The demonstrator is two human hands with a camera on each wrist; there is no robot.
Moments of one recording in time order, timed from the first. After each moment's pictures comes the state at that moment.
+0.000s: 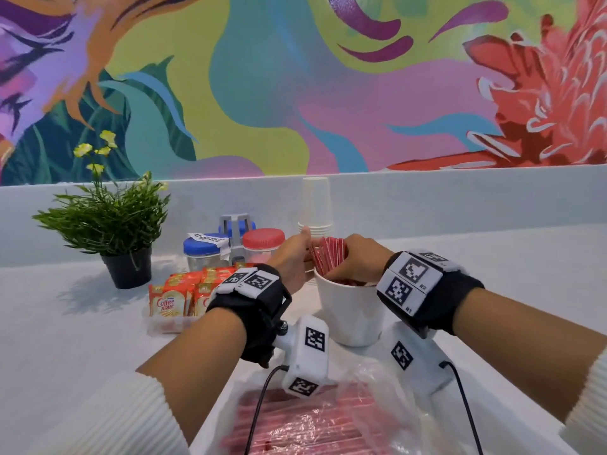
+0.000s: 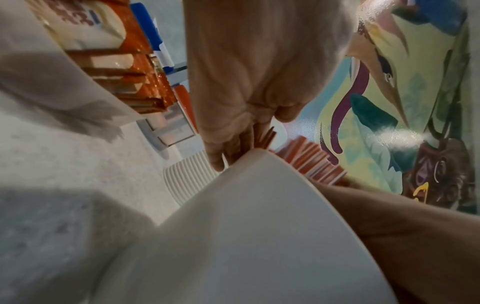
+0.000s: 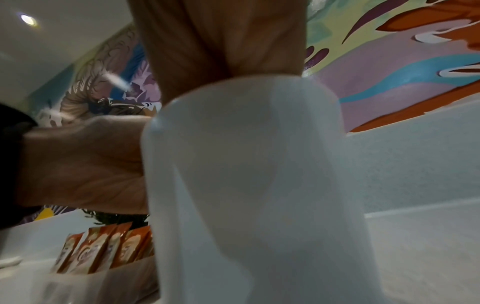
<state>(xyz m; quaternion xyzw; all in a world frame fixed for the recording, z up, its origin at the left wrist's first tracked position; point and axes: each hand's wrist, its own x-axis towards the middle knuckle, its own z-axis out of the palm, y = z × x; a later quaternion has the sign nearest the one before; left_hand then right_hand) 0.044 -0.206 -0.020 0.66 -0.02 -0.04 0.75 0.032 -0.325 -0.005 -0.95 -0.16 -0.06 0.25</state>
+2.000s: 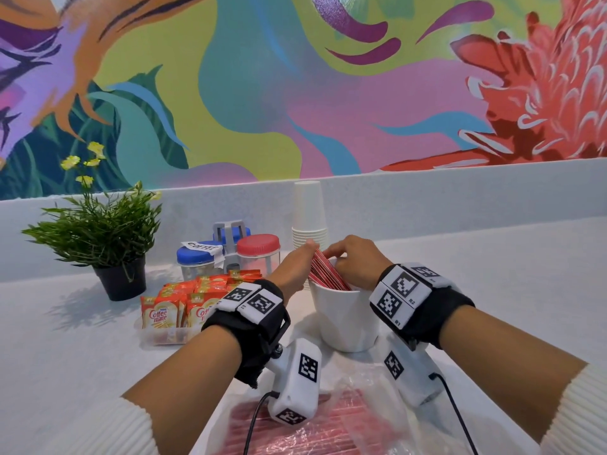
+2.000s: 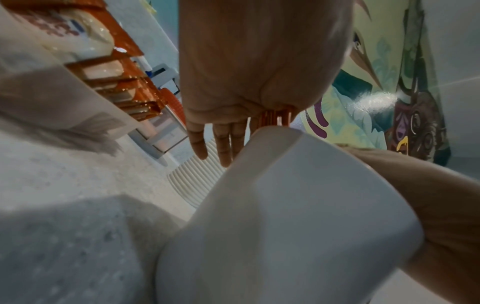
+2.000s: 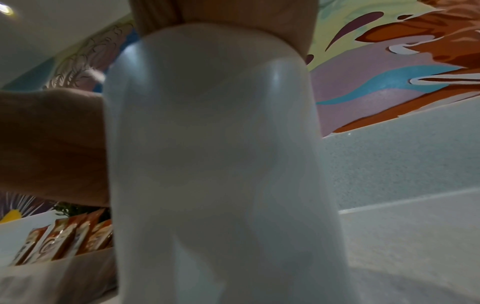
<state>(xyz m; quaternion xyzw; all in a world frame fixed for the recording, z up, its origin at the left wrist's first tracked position) 0.033 -0.218 -0.019 0.80 -0.01 0.01 0.60 0.035 -0.333 -0.011 -0.93 -0.17 -0.13 0.30</state>
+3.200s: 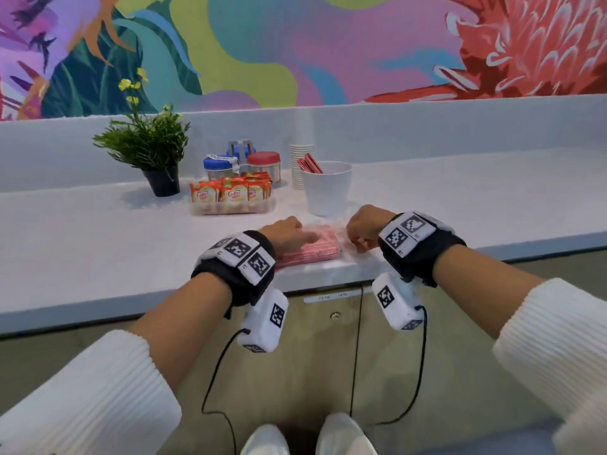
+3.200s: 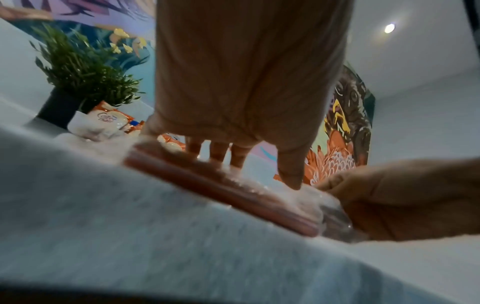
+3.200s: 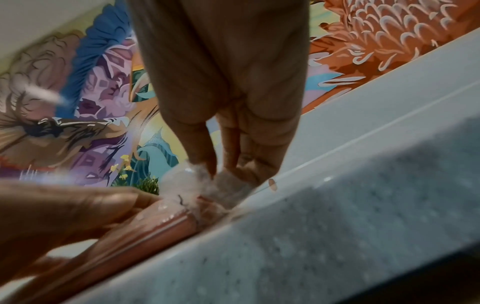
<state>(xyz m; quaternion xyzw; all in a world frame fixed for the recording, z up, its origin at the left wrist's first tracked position) -0.176 -0.205 -0.052 0.97 -0.04 -0.07 0.22 -0.139 -0.368 -0.055 -0.92 -0.02 0.08 0.37</state>
